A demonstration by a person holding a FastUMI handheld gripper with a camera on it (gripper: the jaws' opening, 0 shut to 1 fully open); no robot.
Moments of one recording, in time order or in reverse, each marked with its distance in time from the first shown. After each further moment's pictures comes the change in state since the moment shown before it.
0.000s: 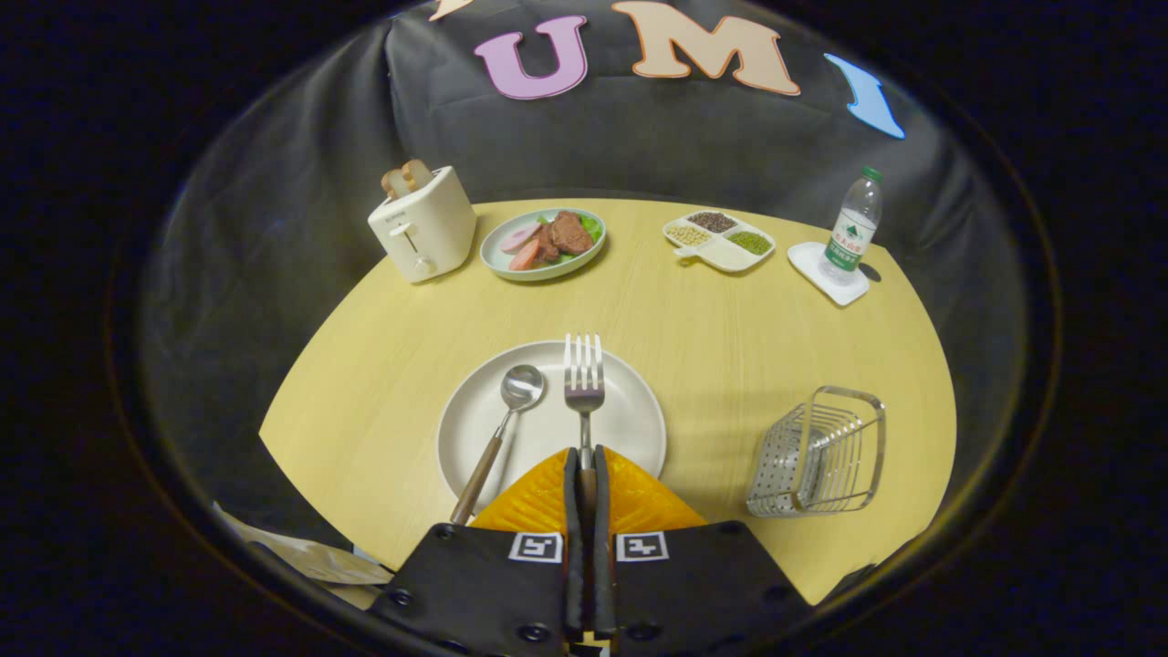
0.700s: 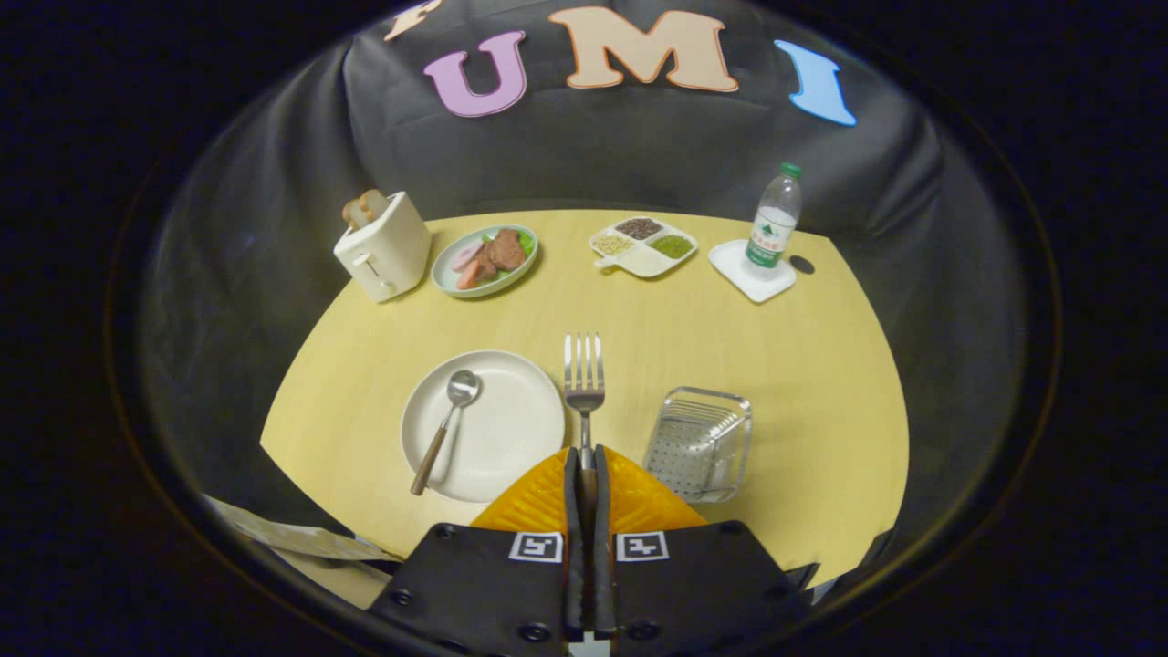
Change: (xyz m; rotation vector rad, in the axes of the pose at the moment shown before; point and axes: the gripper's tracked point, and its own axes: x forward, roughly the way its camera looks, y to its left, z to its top) arm -0.065 -0.091 0.013 0.067 0.017 -0.095
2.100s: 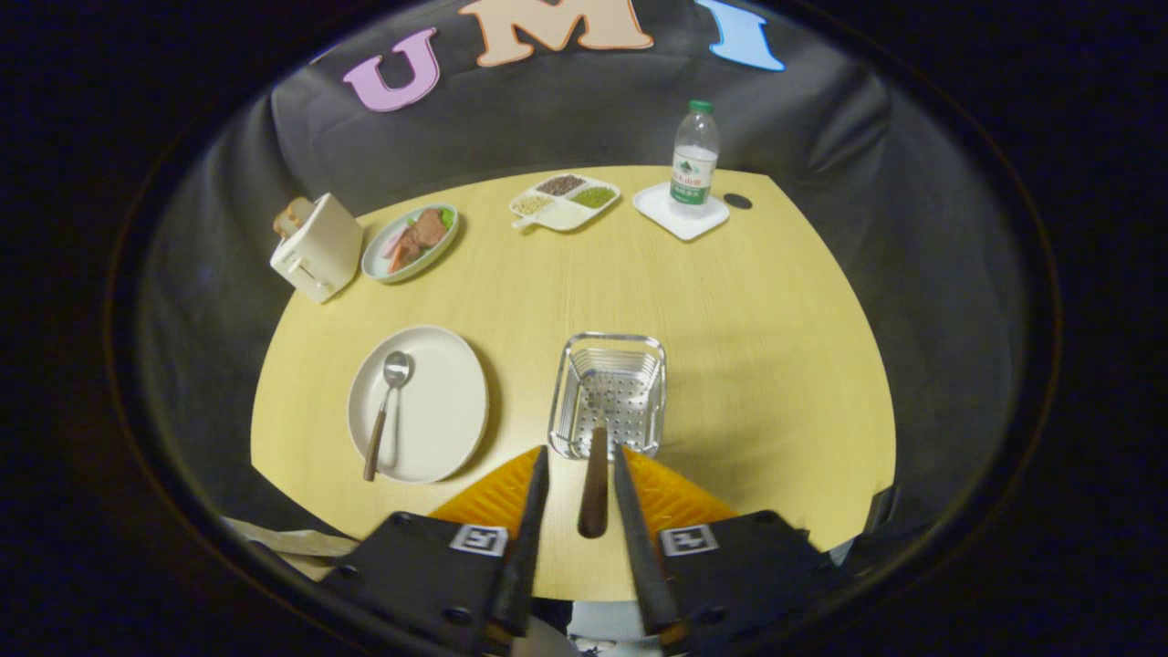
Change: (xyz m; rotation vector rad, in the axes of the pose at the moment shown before) arm 0.006 -0.048 -0.025 0.121 0.080 -0.080
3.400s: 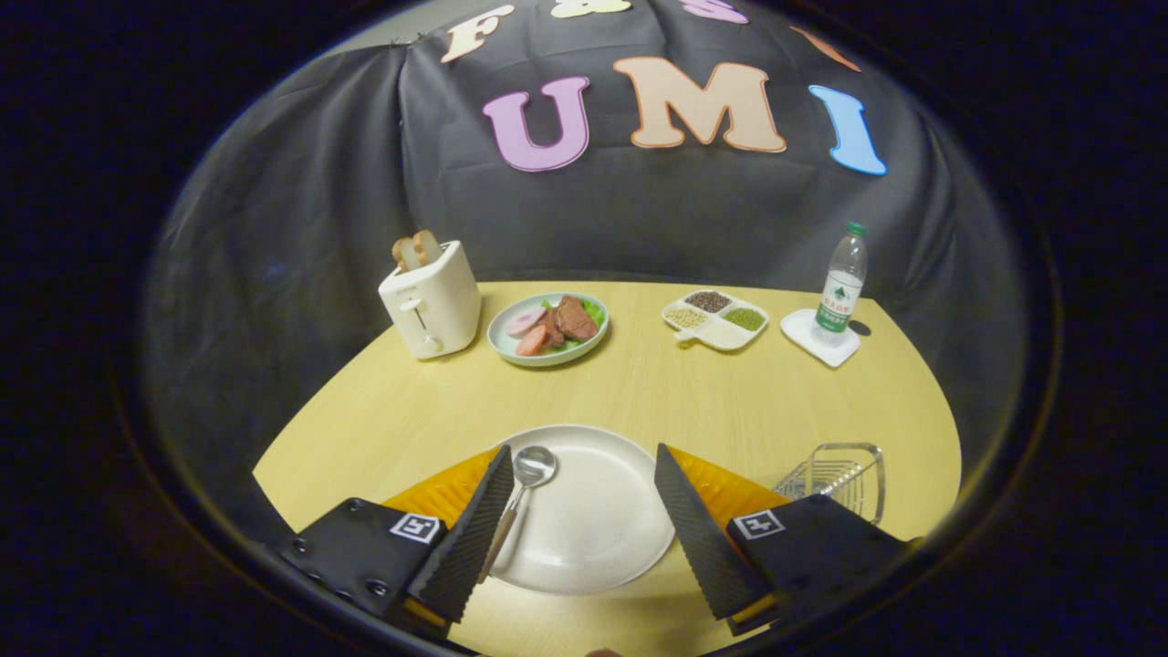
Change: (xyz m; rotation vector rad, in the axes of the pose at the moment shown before) arm 0.044 0.180 0.028 -0.169 -0.384 0.188
